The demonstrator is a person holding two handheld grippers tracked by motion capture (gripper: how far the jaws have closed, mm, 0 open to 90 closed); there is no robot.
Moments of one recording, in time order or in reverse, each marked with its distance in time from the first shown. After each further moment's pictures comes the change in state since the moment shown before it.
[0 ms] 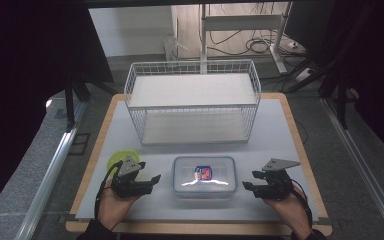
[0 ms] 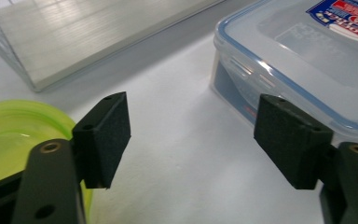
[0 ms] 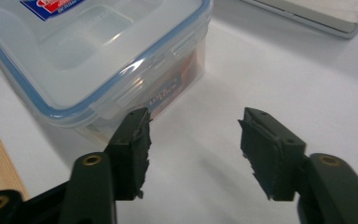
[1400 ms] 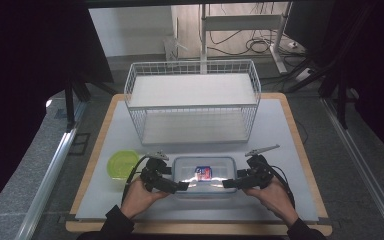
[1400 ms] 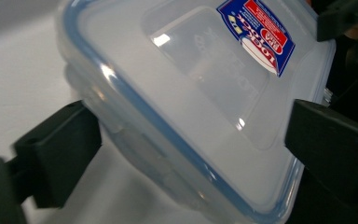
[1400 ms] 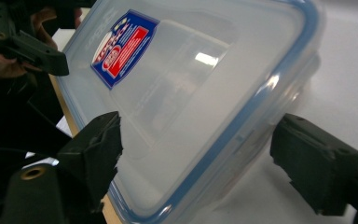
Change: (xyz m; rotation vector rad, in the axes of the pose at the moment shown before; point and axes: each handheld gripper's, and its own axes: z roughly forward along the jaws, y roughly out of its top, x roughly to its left) left arm -0.018 0.029 0.062 0.162 -0.438 -0.142; right arm 0.003 0.035 0.041 0.109 0.325 0.264
